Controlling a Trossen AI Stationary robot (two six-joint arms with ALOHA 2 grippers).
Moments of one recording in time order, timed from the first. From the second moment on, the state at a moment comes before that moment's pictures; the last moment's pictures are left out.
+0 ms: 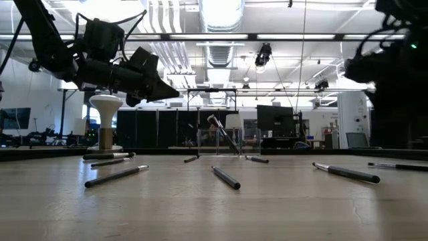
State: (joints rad) left arm 0.40 1.35 0.34 0.94 -0.07 -0.19; right arm 0.52 1.38 0.68 -0.70 0.44 1.60
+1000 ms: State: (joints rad) left arm 0.40 1.35 0.34 0.92 -0.07 -0.19; right arm 0.24 1.40 0.70 -0.71 0.20 1.35
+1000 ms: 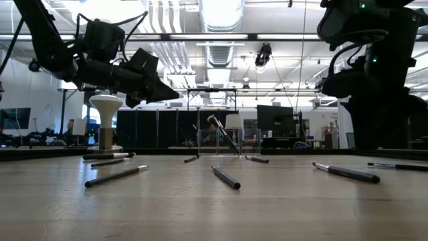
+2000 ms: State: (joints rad) left arm 0.40 1.35 0.34 0.92 -0.07 -0.19; right arm 0.24 1.49 0.69 -0.64 0.15 1.27
